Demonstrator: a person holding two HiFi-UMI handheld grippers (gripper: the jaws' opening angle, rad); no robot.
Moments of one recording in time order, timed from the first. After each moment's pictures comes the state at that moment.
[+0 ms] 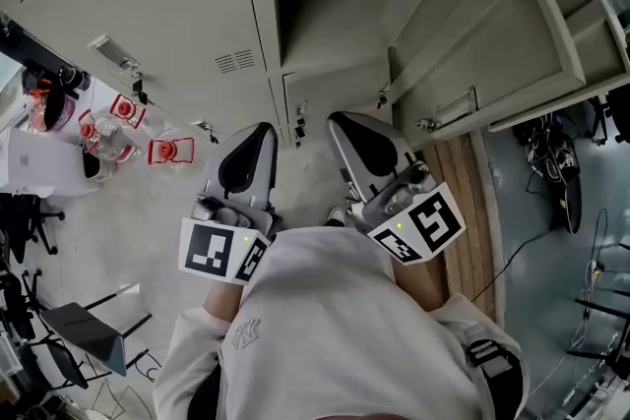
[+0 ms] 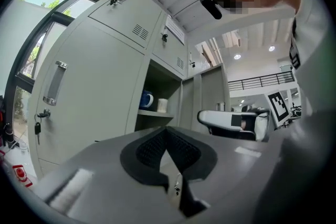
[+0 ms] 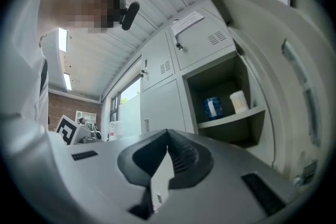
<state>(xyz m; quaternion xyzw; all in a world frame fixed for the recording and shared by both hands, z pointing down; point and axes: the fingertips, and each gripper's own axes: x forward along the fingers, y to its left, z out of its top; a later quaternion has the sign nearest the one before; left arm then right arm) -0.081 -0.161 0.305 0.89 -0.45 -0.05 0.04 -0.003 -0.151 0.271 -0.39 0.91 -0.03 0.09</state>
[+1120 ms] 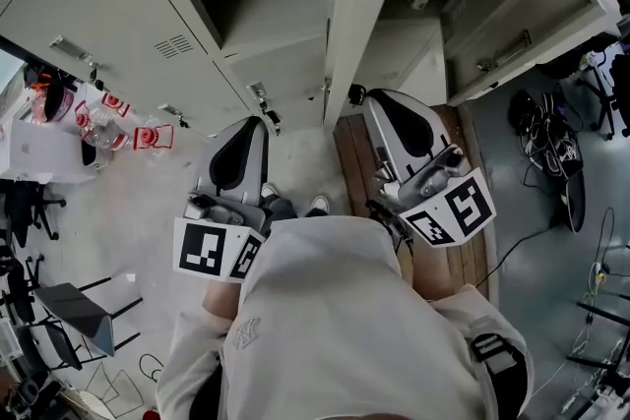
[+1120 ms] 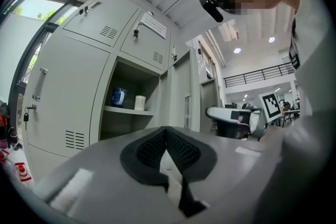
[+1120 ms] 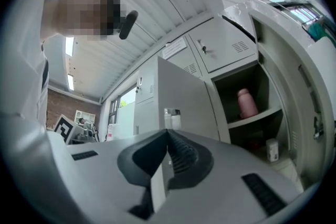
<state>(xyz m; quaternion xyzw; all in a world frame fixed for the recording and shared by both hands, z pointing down) 0.049 -0.106 0.301 0.88 -0.47 -0.03 0.02 0.185 -0.108 0.261 -0.40 0.91 0.01 0.11</state>
